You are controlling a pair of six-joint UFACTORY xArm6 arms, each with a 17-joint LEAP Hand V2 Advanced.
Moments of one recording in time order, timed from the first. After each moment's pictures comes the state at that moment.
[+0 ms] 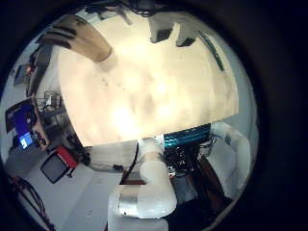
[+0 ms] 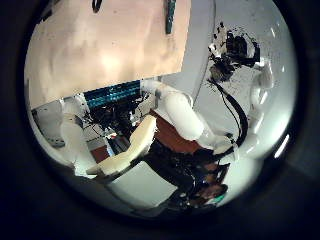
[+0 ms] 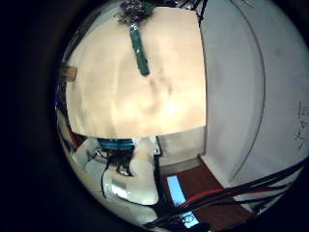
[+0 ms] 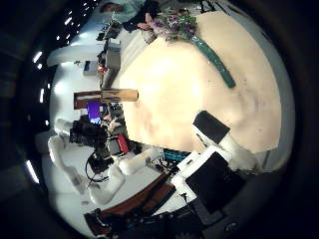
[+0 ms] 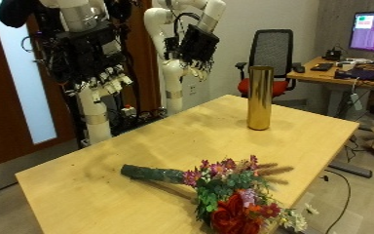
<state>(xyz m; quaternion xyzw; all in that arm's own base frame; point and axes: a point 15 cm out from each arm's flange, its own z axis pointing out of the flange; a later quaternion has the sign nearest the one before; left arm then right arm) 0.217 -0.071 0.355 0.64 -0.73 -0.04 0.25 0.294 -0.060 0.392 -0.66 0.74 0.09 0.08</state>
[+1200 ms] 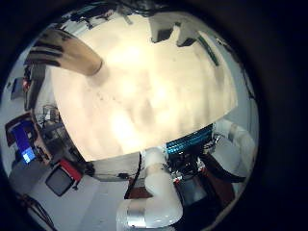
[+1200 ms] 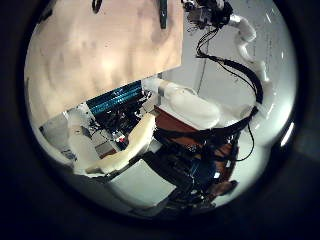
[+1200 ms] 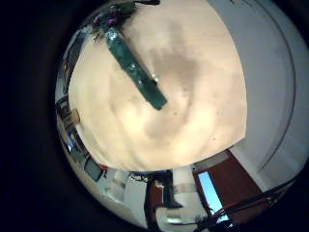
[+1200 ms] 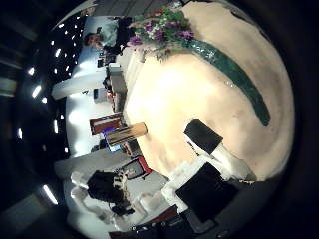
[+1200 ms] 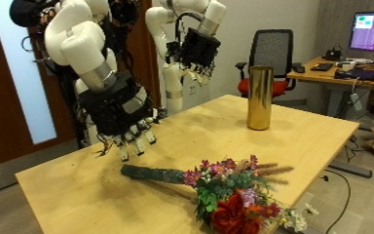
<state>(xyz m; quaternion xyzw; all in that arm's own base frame) 0.232 -0.077 0.339 0.58 -0.78 -0.03 0.24 0.447 -0.060 0.251 -0.54 0.82 0.16 0.14</state>
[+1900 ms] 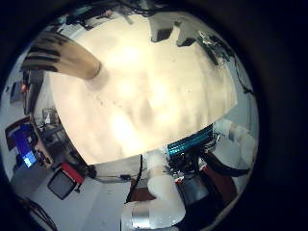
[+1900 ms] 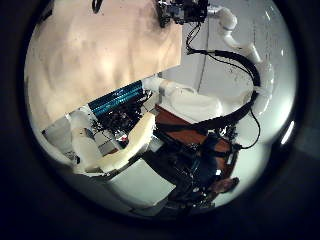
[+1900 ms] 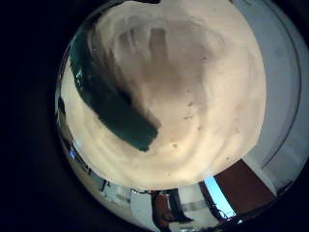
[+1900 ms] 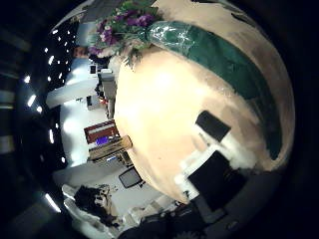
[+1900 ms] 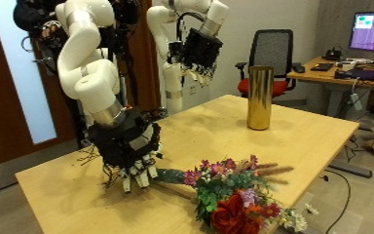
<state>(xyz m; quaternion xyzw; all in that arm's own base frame) 0.244 -0.076 0.339 0.57 -0.79 -0.03 0.24 0.457 -0.055 0.158 -0.52 0.83 0.17 0.11</state>
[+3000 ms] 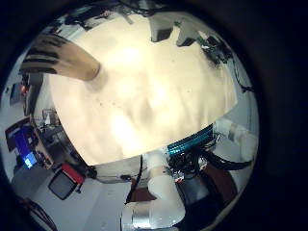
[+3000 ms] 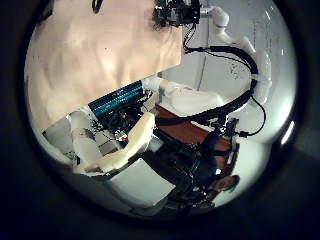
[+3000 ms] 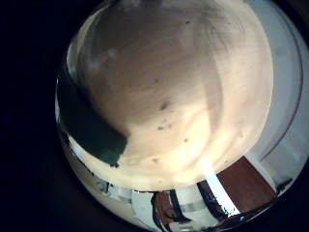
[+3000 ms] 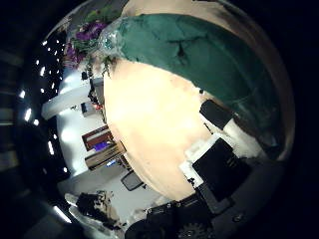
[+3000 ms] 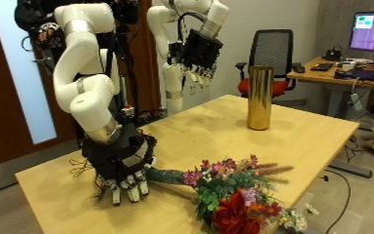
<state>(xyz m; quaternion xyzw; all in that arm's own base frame) 0.245 -0.080 0.337 0.57 -0.79 -0.03 0.24 0.455 -0.089 0.130 -0.49 0.85 0.18 0.08</state>
